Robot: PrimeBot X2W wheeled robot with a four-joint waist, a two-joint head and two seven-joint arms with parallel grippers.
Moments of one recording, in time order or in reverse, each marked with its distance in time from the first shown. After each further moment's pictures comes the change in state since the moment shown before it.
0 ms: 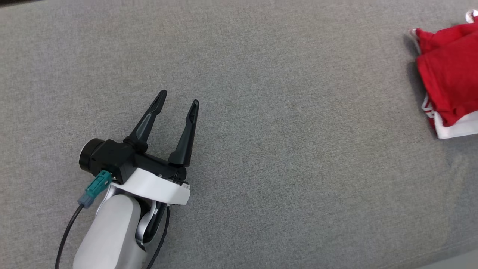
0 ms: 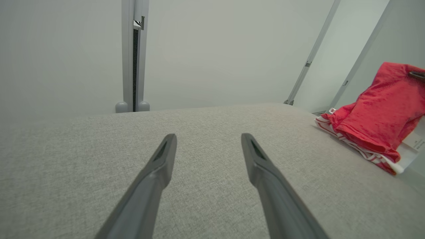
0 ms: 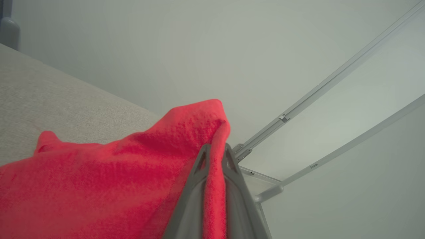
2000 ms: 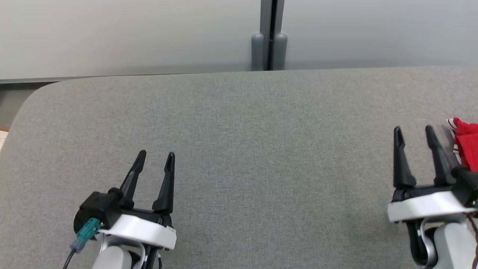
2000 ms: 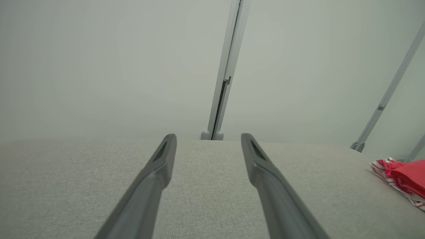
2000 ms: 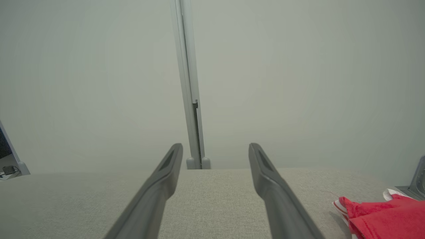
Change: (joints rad) left arm 0.217 -0.057 0.142 0.052 -0.016 0.000 0.000; right arm 0.488 0.548 -0.054 -0.401 0.191 0.000 -0.016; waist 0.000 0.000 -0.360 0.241
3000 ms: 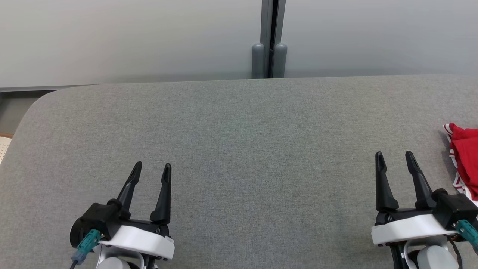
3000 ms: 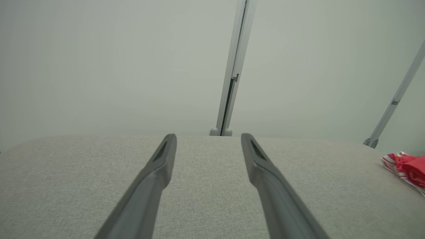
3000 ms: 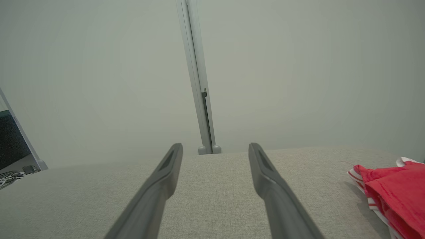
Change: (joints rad) left arm 0.061 -0.001 0.011 -0.024 0.037 0.034 0.000; right arm 0.106 0.081 0.012 -0.035 -0.016 0.000 0.000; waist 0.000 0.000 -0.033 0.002
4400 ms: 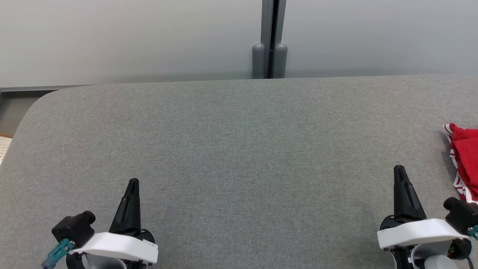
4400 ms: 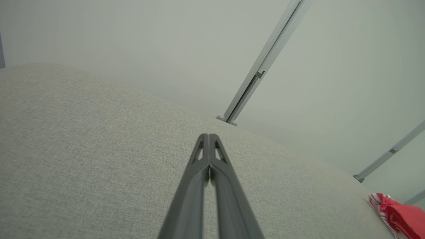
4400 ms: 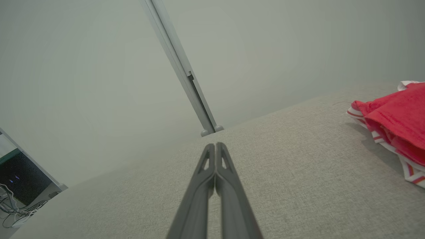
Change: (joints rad) left arm 0.037 -0.004 0.063 0.045 -0.266 -0.010 0.060; right arm 0.024 0.008 -0.015 0.038 0.235 0.000 0.064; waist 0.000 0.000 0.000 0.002
